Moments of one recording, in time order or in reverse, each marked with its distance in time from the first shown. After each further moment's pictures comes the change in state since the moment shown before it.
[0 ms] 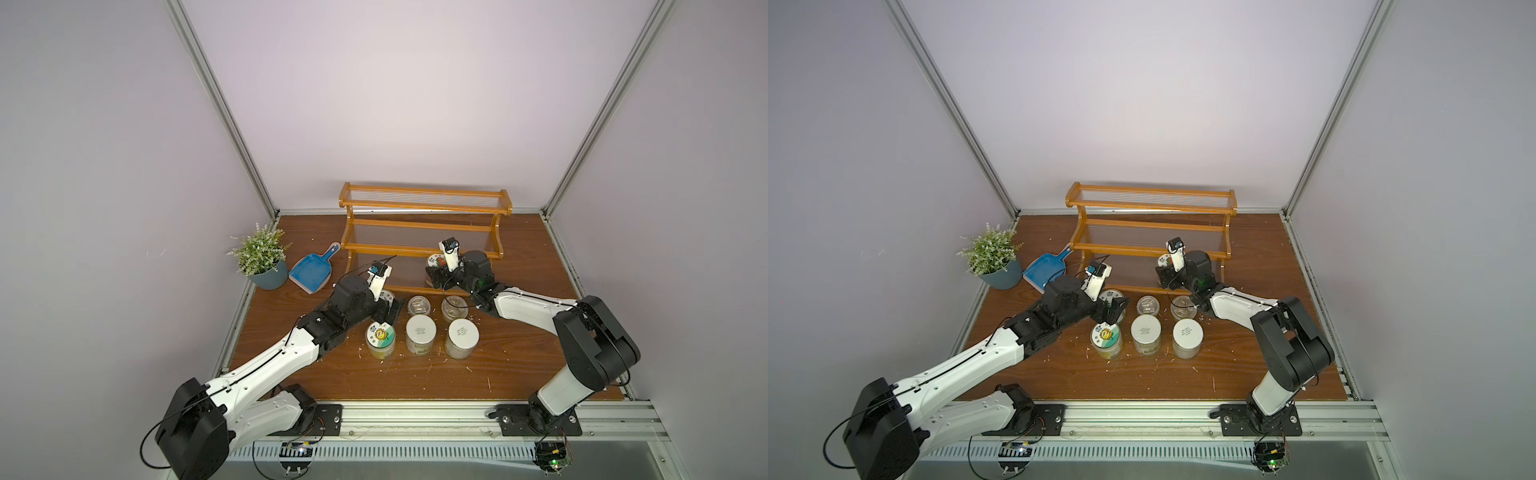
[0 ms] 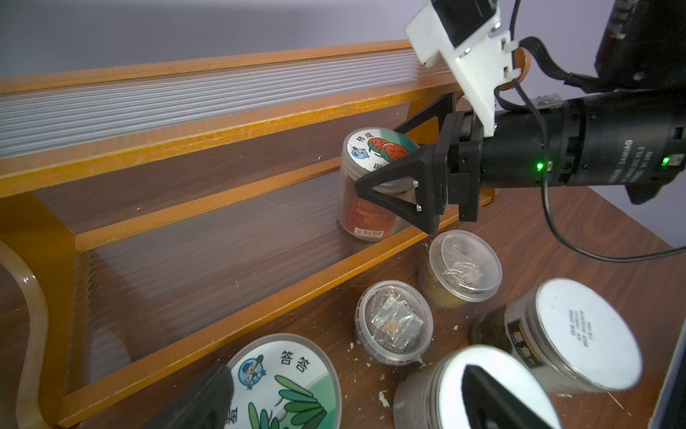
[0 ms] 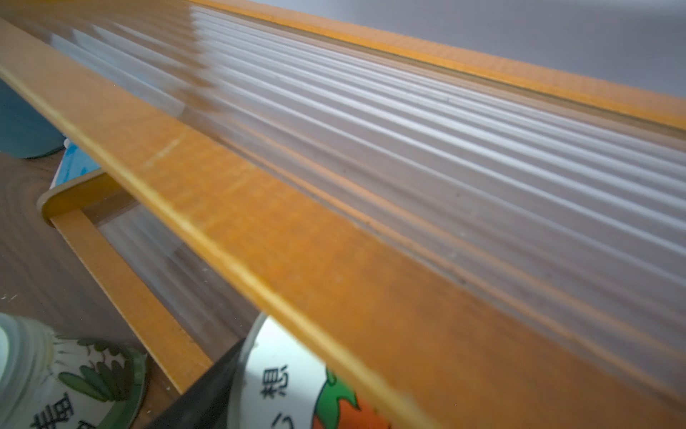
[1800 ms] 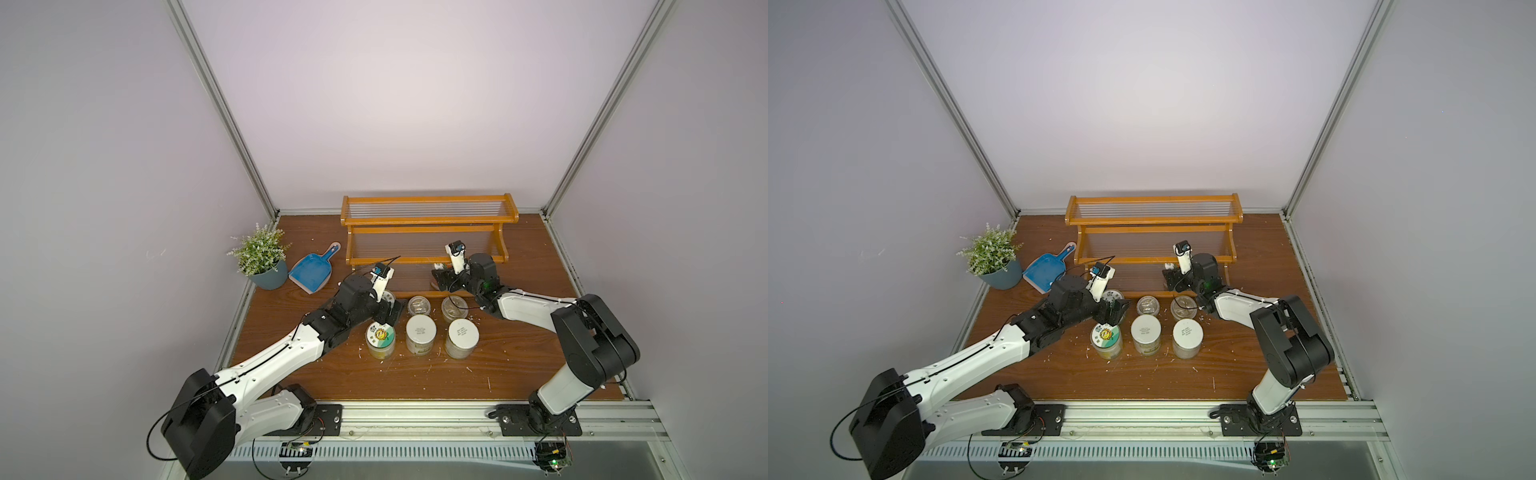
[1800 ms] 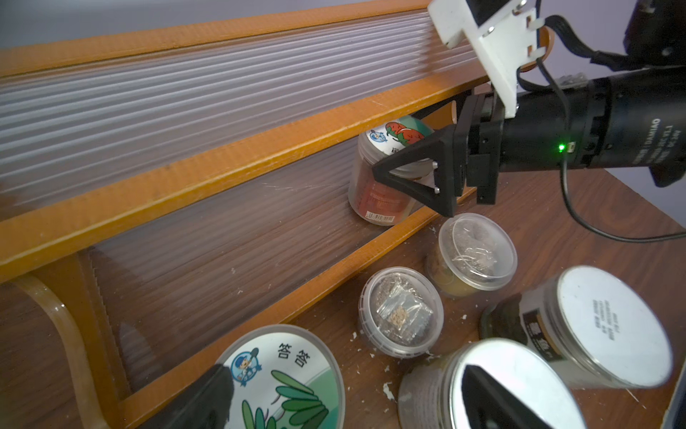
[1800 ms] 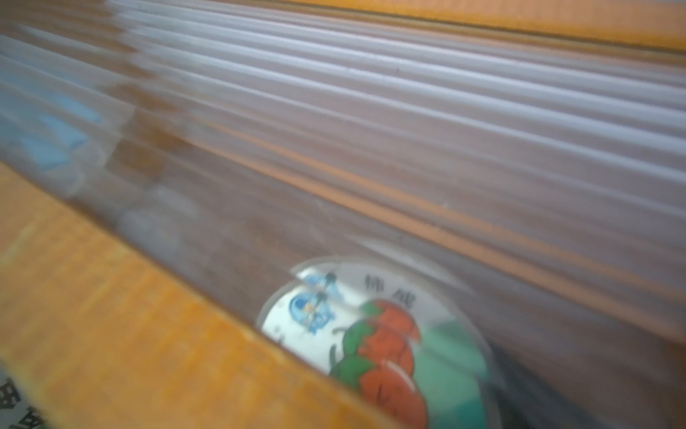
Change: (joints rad) left arm 0.000 0.053 0.000 0.000 0.004 0.000; right arm -0.049 0.014 -0.058 0.051 -0.024 0.013
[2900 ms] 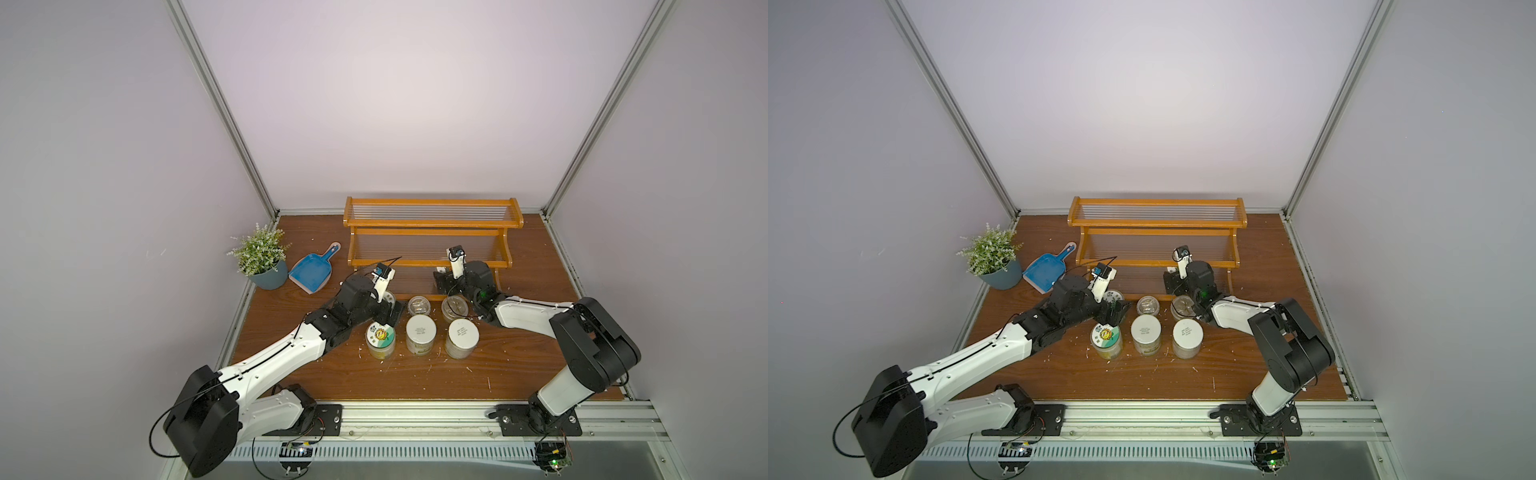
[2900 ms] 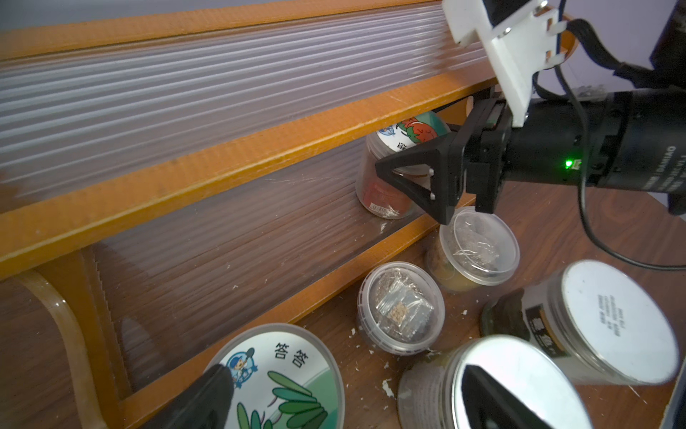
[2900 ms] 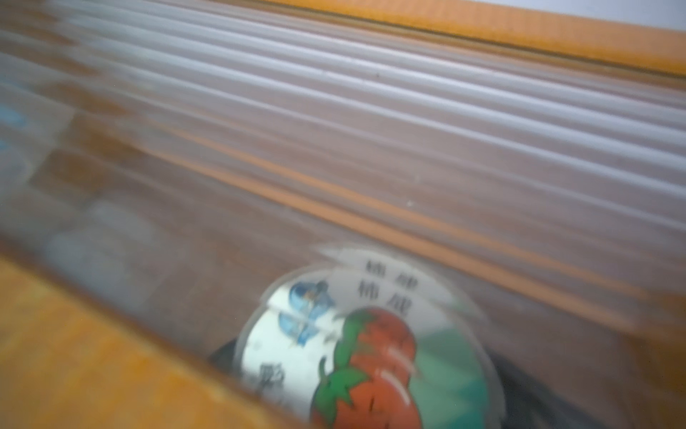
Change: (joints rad) left arm 0.000 0.021 0.000 0.001 0.008 0.000; right arm 0.060 -0.018 -0.060 0.055 0.209 0.004
